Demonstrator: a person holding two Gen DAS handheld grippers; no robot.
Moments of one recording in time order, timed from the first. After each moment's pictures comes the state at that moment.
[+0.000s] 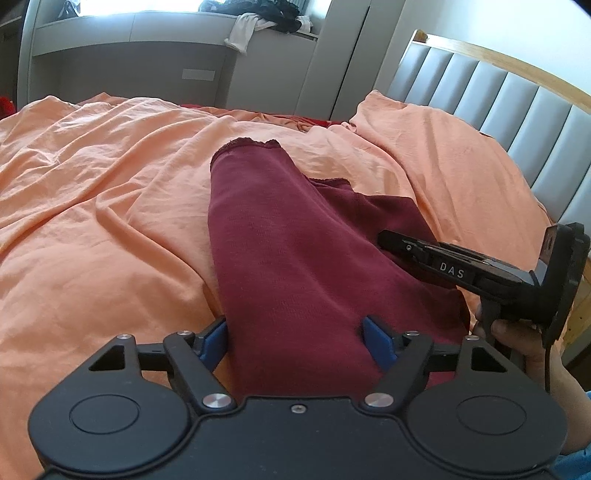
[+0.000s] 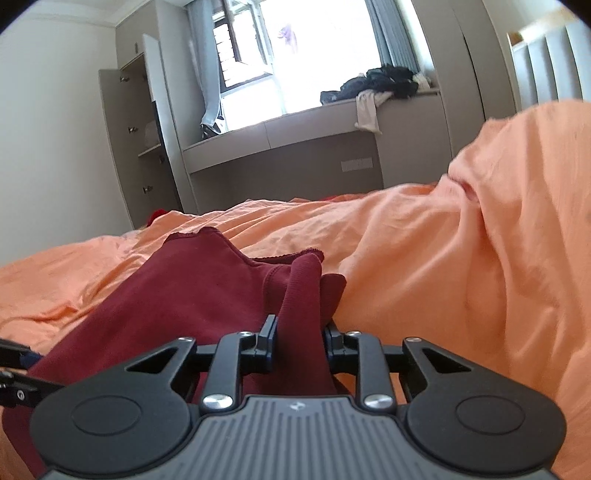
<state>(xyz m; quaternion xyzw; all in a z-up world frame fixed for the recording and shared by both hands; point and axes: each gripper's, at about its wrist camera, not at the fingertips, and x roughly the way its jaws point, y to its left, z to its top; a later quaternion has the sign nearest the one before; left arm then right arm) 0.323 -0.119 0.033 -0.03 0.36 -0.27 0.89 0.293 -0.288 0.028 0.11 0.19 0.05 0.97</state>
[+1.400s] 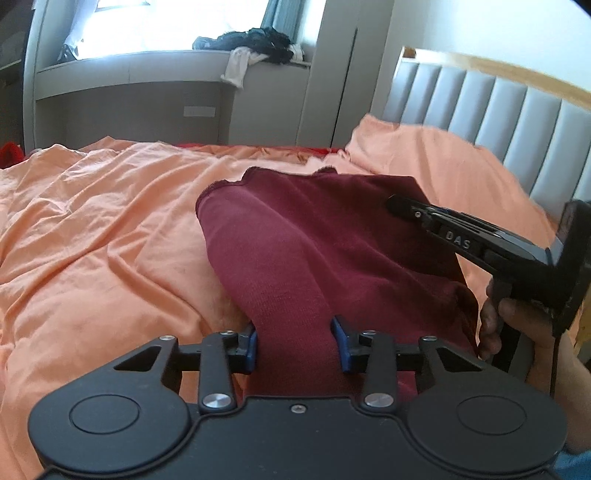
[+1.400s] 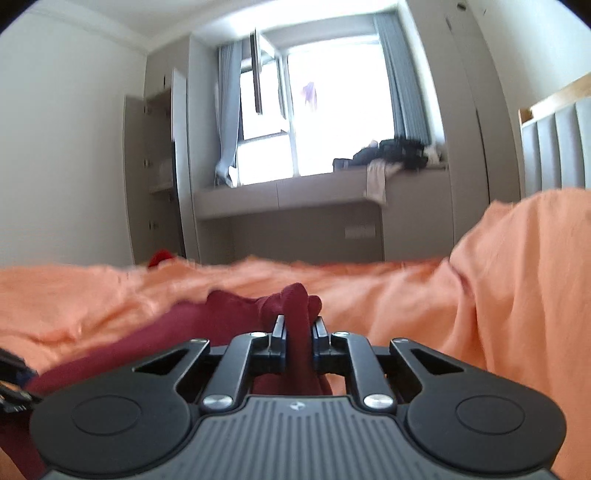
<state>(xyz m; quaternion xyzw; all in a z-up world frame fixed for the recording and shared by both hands) 0.300 -0.128 0.065 0.00 0.30 -0.26 0.92 0.278 -0.293 0.078 0.07 0.08 0.05 0.99</state>
